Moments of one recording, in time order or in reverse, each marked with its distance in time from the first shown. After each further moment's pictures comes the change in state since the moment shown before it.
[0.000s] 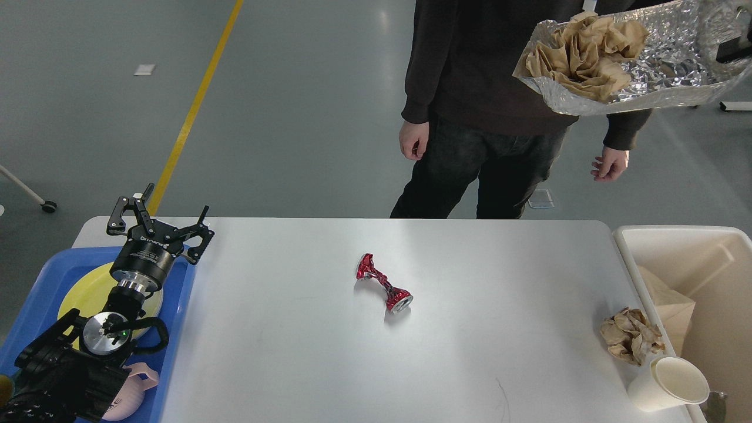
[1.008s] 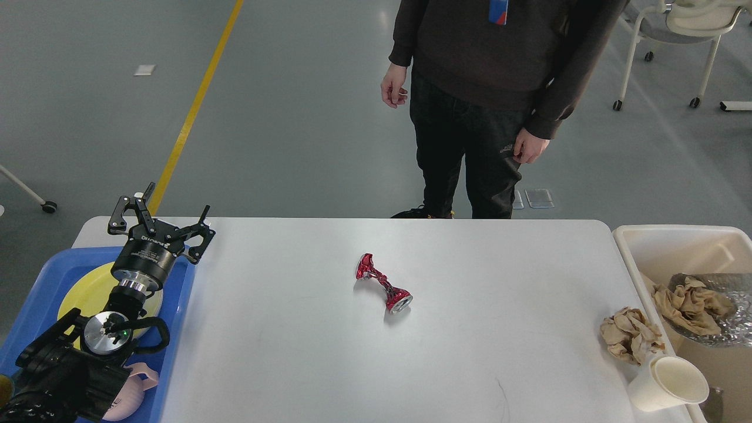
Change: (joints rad) left arm -0.002 -0.002 0.002 0.000 -0.001 0.000 0.000; right arm -1.717 0.217 0.139 -0.875 0.215 -0.788 -0.011
